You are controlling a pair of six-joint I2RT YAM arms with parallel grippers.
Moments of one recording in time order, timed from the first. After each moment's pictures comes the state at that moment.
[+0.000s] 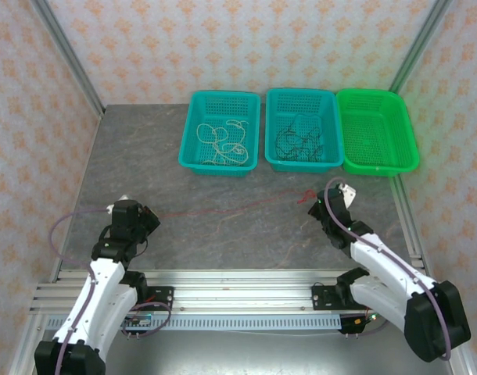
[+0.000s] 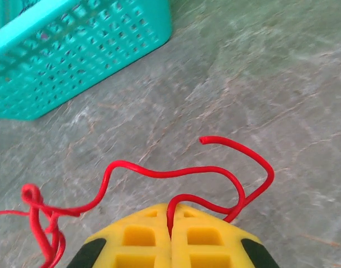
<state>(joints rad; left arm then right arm) -0.01 0.64 0.35 -0.50 0.01 -0.80 0.40 0.97 0.43 -0.26 0.30 0.79</state>
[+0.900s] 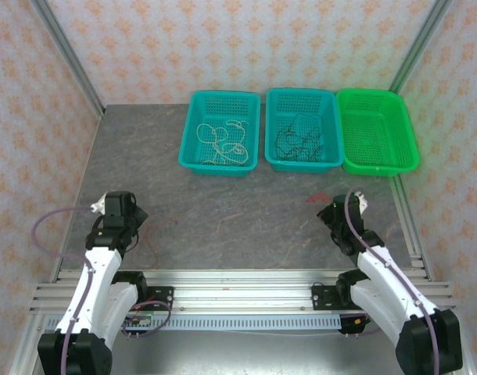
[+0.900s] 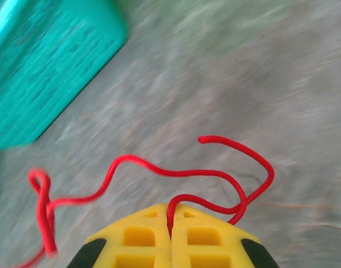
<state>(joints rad) 0.09 0.73 0.48 -0.57 -0.05 -0.83 0.32 0.85 0.35 -0.23 0.05 0.88</state>
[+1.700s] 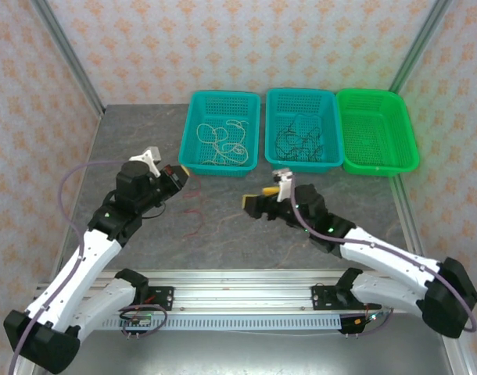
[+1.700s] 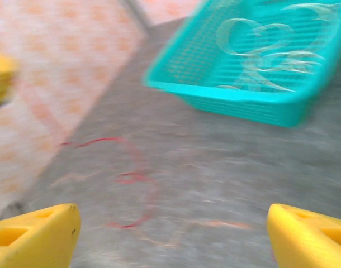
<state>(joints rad) -0.39 0.89 0.84 -0.34 0.13 -0.92 0.88 1.13 0.60 0.26 -0.13 0.51</state>
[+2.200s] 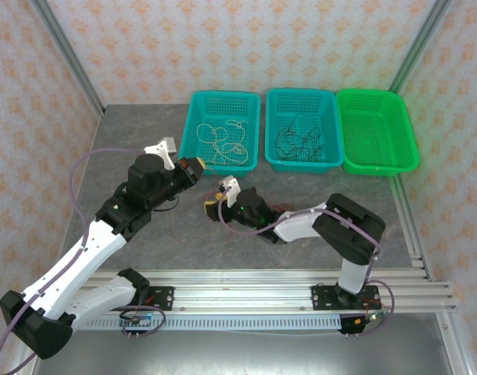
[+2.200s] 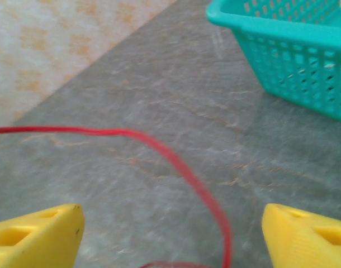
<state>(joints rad) -0.50 0.94 0.93 -0.32 0.05 -0.93 0.95 1.80 0.77 0.70 -0.02 0.34</state>
